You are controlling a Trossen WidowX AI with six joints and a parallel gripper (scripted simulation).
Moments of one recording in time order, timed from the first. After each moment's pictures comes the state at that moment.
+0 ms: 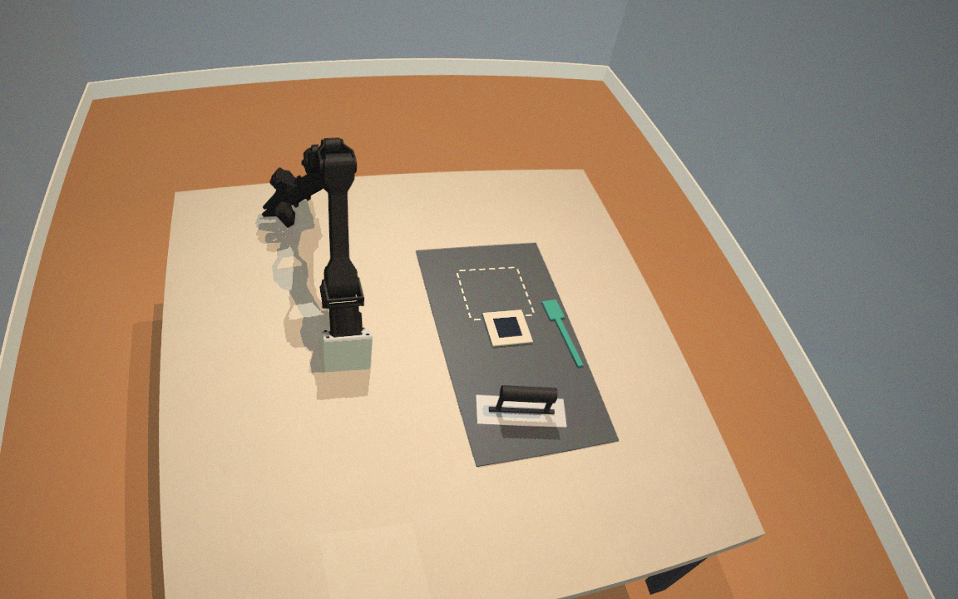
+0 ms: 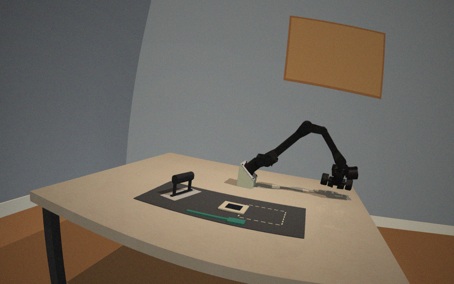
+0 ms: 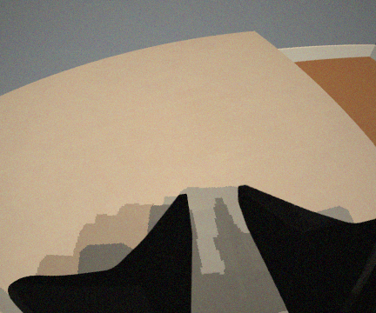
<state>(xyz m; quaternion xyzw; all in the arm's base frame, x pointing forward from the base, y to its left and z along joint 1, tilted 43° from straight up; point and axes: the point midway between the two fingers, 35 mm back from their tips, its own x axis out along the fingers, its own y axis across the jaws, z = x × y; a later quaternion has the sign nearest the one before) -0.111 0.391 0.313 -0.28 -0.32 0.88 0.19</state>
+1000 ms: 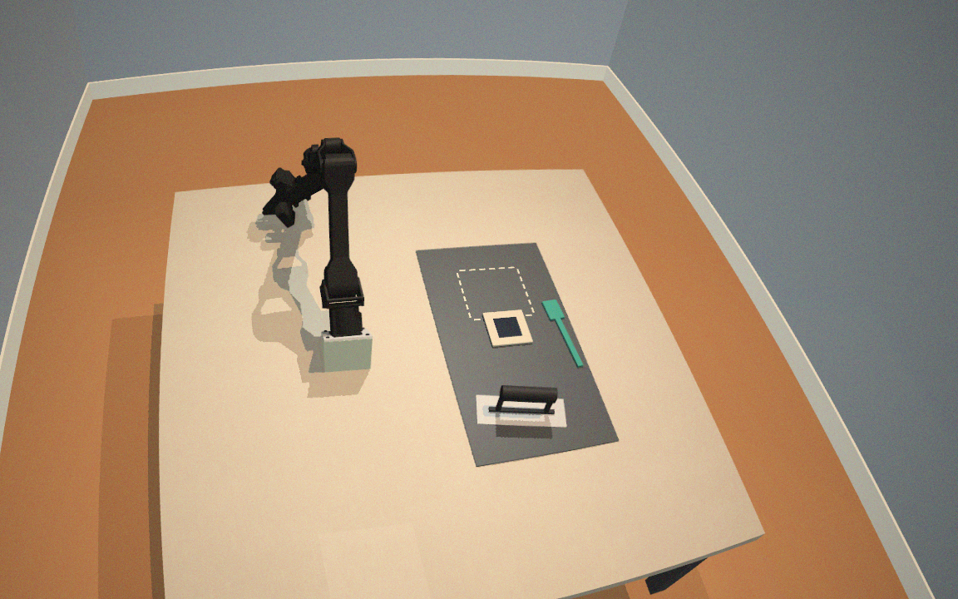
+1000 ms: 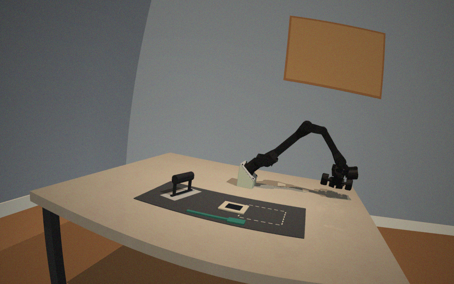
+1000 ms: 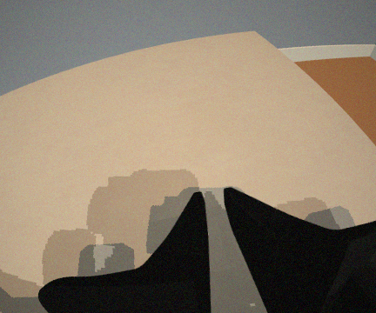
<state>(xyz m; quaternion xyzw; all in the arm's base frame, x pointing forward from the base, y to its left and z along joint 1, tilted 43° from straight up) -0.111 0.391 0.313 -0.28 -0.32 0.88 0.19</state>
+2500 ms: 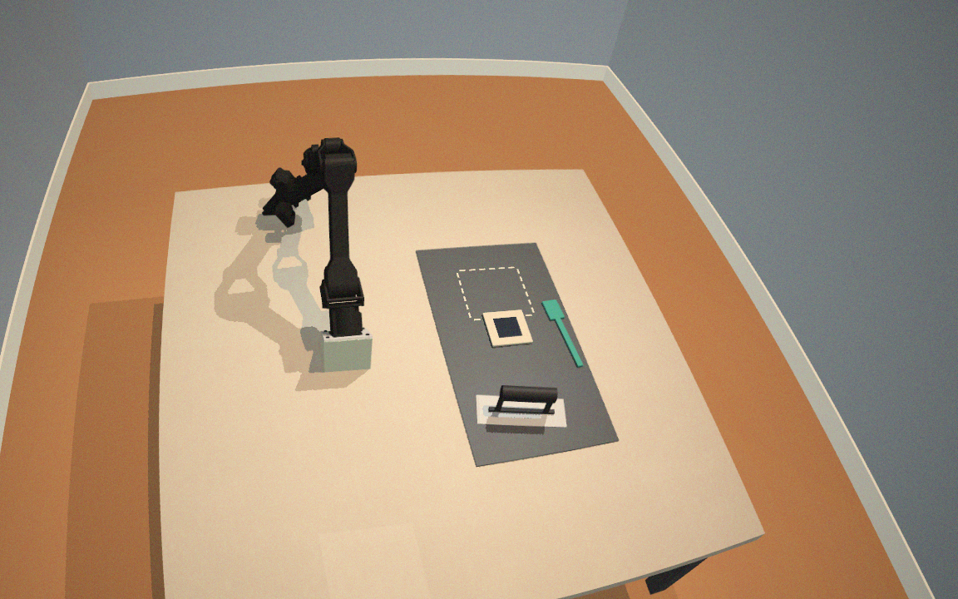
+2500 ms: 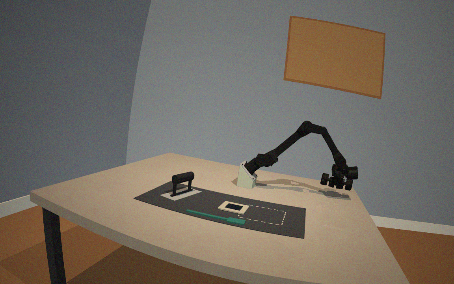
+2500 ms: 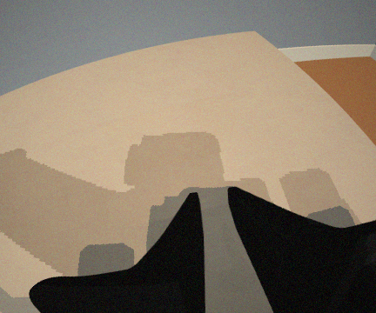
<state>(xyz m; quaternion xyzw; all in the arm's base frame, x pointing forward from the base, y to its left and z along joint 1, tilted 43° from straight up) -0.111 0.391 0.313 -0.28 -0.32 0.88 0.19</state>
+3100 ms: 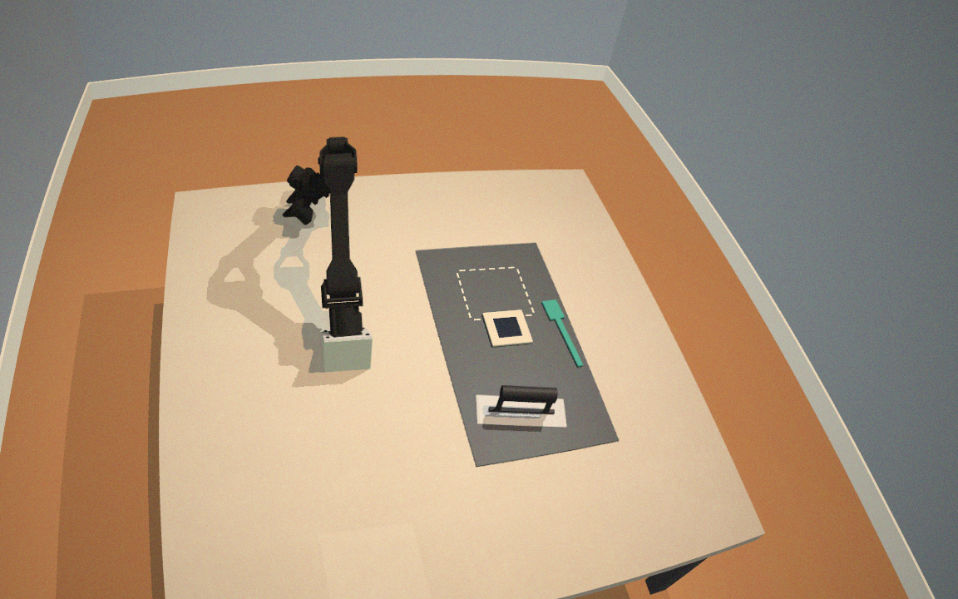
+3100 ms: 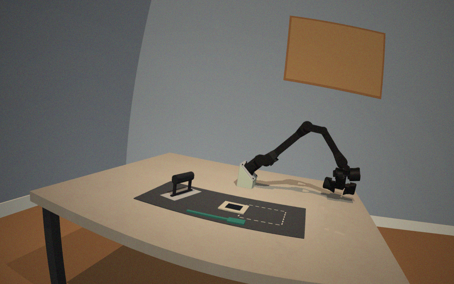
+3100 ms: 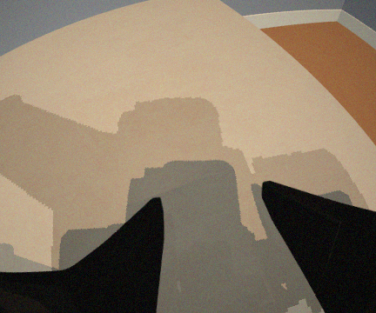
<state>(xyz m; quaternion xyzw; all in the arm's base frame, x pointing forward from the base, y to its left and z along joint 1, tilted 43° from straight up) -0.050 0.406 0.318 -0.31 -0.30 0.86 0.27</state>
